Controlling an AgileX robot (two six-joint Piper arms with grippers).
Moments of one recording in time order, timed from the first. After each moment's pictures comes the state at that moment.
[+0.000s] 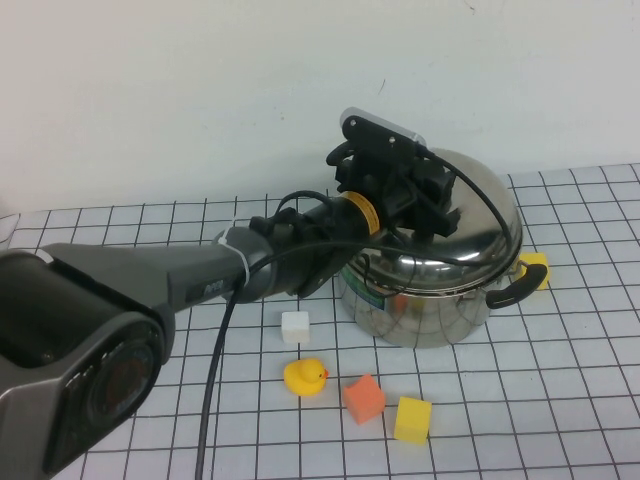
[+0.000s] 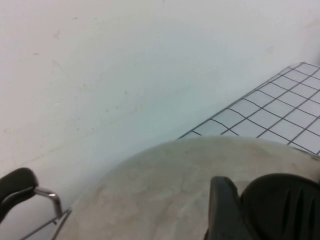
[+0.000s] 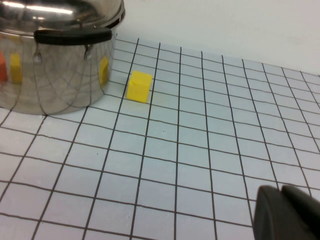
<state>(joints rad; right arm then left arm) 0.01 -0.01 0.02 -0.01 0.42 -0.23 -0.56 2.26 -1.58 0.38 -0.49 -0.39</state>
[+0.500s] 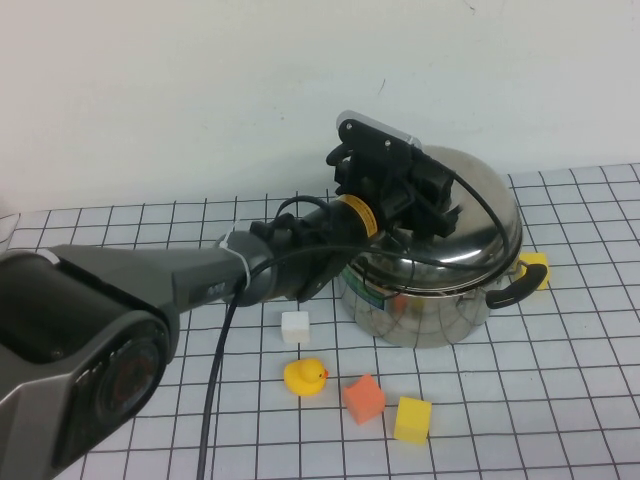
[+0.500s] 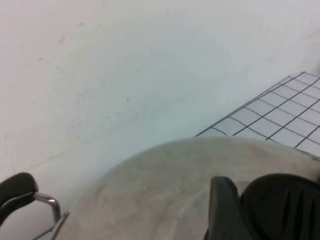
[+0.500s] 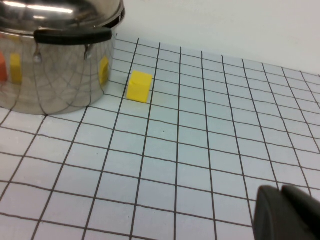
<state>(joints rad) 0.01 -0.01 0.02 -0.01 0.42 -0.23 -0.55 2.28 -1.58 0.36 -0.54 -0.37</state>
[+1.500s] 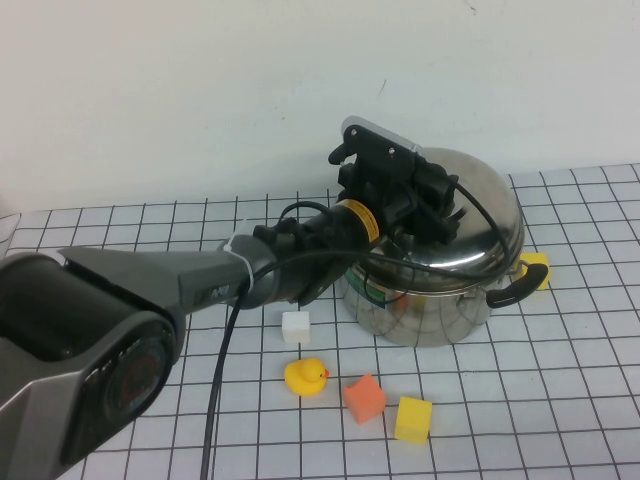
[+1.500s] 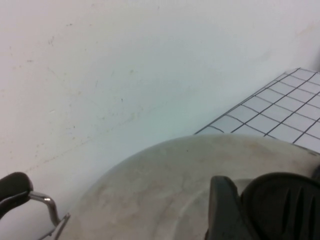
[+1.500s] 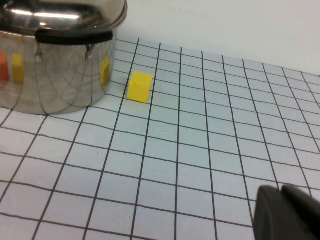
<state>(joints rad) 0.01 -0.01 0.02 -0.01 0.42 -0.23 -0.55 2.31 -1.59 0.38 -0.56 -0.35</state>
